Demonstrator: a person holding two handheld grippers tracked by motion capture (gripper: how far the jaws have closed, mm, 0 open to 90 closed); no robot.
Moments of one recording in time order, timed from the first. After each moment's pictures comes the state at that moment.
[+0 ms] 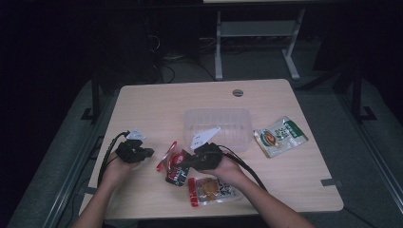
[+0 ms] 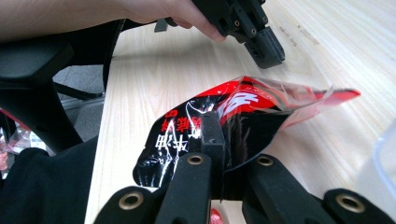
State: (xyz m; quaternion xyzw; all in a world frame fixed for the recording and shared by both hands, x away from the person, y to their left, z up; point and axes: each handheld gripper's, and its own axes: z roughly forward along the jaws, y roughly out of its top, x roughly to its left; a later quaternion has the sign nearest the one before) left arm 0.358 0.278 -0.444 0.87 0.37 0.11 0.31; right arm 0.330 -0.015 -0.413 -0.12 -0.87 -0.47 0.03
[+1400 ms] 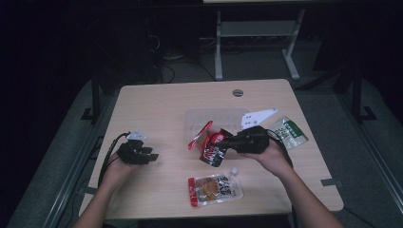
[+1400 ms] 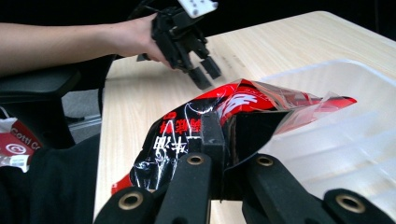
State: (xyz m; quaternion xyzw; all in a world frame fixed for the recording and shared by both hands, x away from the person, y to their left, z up) left arm 0.356 0.274 -0.445 0.87 0.37 0.09 0.32; right arm 0.338 -0.134 -0.355 -0.16 -0.84 -0.52 -0.01
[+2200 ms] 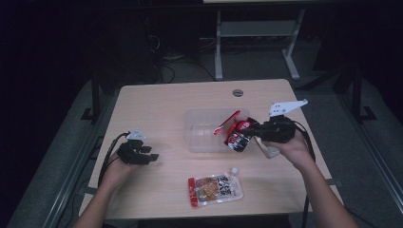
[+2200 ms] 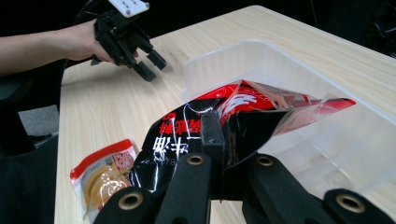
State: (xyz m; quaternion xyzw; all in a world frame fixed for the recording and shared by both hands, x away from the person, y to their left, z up) left arm 0.356 0.274 -0.445 0.86 0.38 0.10 0.32; right arm 0.359 -0.204 -0.352 -0.24 -0.83 -0.51 -0.04
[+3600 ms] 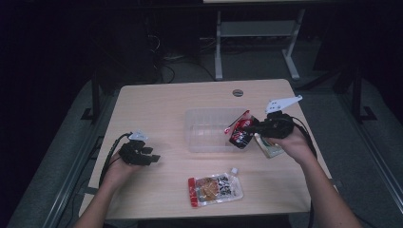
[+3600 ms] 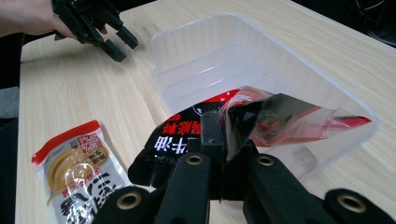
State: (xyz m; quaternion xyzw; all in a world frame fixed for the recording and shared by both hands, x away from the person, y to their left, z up) left arm 0.357 0.270 -0.448 0.87 0.37 0.09 0.31; right arm 0.377 -0.201 -0.358 -0.25 -0.85 -0.46 -0.06
